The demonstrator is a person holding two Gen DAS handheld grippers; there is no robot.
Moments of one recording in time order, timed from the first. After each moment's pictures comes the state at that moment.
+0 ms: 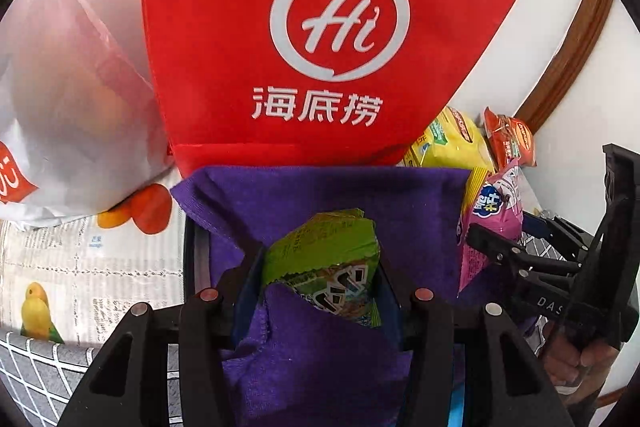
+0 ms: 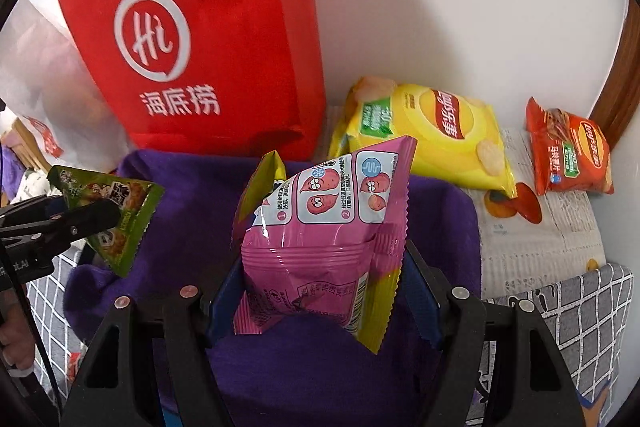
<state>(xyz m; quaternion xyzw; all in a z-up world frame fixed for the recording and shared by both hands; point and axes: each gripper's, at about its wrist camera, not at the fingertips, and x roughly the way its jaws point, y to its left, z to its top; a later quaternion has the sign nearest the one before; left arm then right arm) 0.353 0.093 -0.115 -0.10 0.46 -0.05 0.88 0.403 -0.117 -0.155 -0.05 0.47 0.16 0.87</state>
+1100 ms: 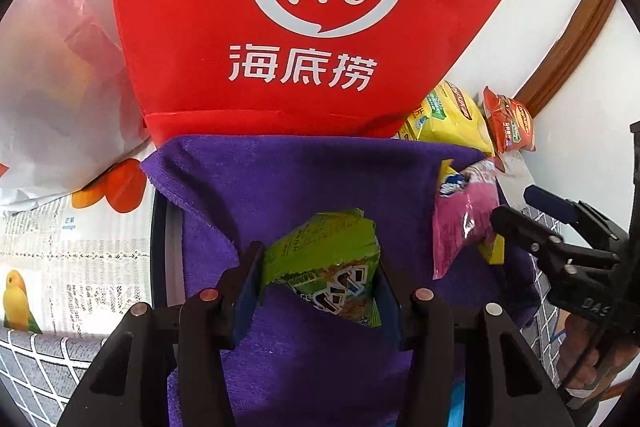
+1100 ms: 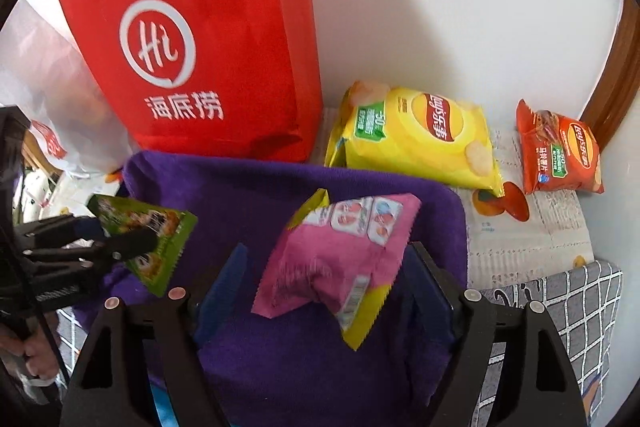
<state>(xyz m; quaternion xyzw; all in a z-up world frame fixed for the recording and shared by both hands) 0.366 0.076 -0.139 -0.10 0.49 -0.07 0.86 0.391 -0.118 -0.131 -0.05 0.46 0.16 0.87</state>
